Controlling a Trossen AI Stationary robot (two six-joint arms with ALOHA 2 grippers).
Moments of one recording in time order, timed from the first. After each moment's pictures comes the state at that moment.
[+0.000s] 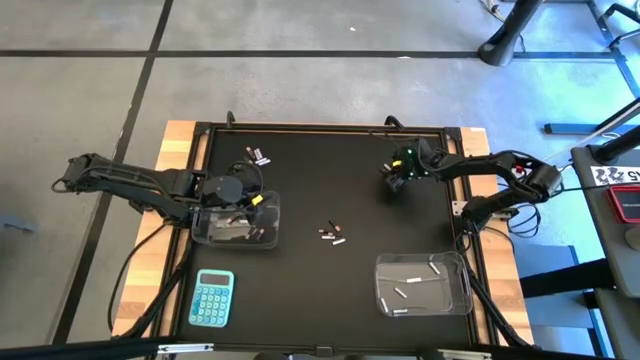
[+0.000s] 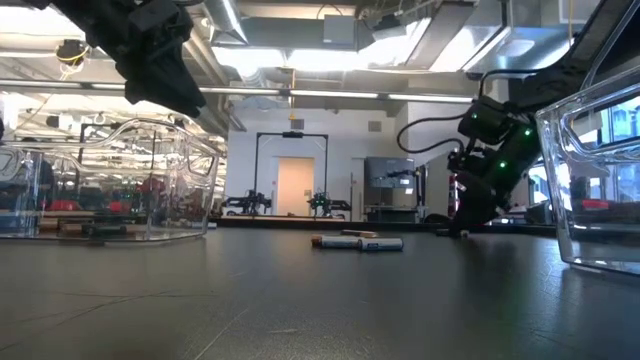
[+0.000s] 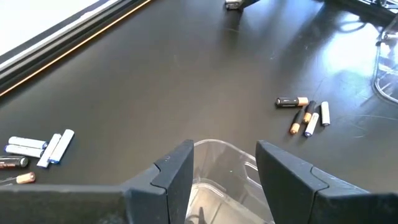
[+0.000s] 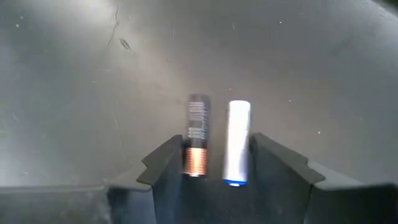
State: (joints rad) left arm -0.09 0.91 0.66 -0.48 -0.46 -0.52; right arm -0.74 1.43 0.44 0.09 -0.16 -0.01
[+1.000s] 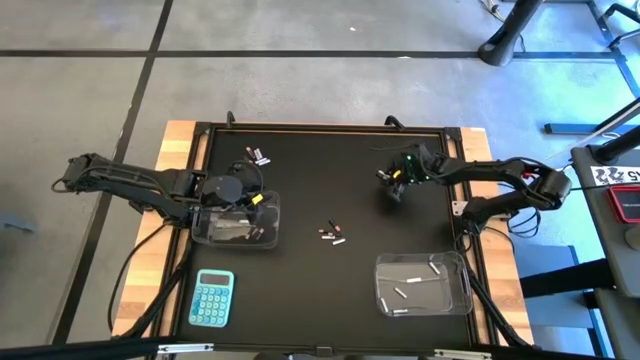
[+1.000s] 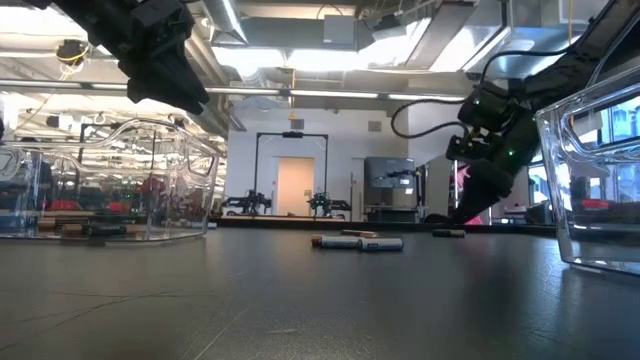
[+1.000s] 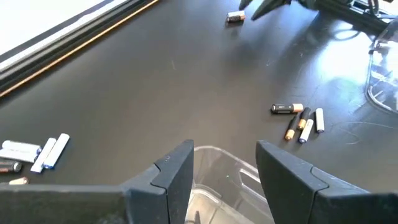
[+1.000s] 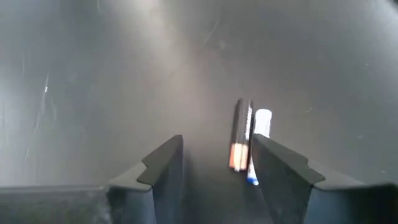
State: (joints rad) left arm -0.09 0.91 0.66 -0.45 -0.46 -0.52; right arm -0.65 1.34 0.44 0.02 -0.22 -0.19
